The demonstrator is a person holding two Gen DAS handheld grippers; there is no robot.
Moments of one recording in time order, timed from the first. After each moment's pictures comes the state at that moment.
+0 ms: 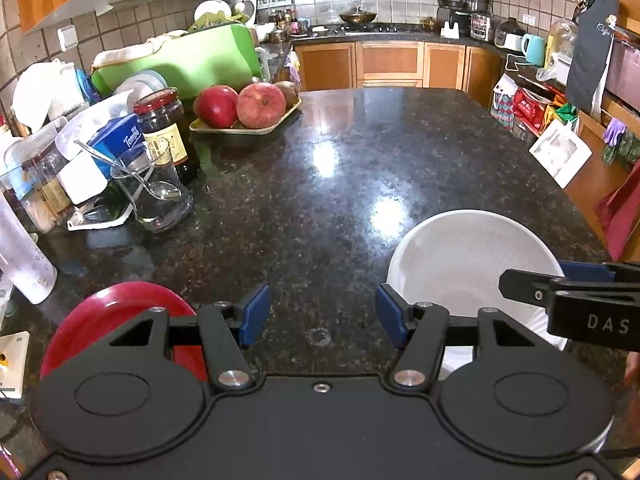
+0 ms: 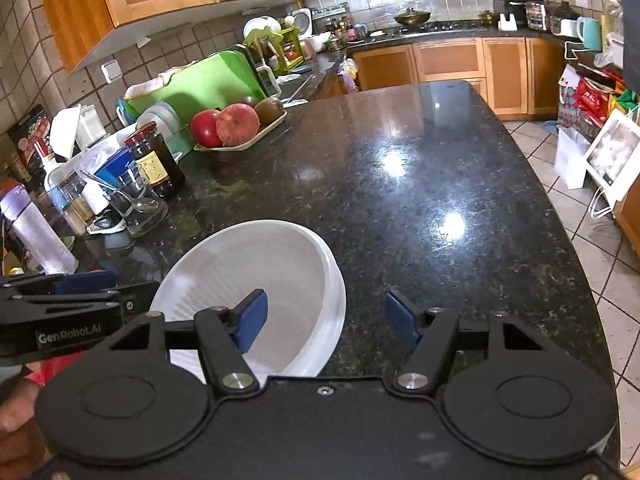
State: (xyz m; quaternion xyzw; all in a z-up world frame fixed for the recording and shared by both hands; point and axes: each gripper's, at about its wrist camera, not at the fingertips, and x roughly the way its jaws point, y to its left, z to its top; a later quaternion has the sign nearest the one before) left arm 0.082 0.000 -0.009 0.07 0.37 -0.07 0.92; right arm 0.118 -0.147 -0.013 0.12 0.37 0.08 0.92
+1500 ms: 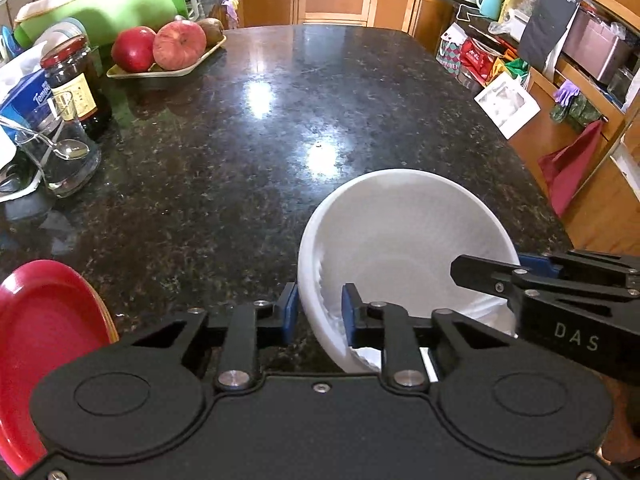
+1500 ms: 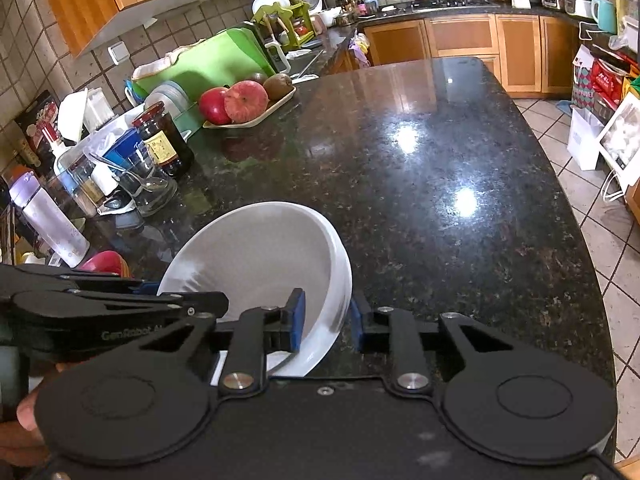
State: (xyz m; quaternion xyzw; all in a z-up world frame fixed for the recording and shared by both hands) left arm 0.107 -0.023 -0.026 0.04 0.47 -0.16 0.87; right arm 0.117 -0.153 -0.012 0.13 0.40 0.10 0.90
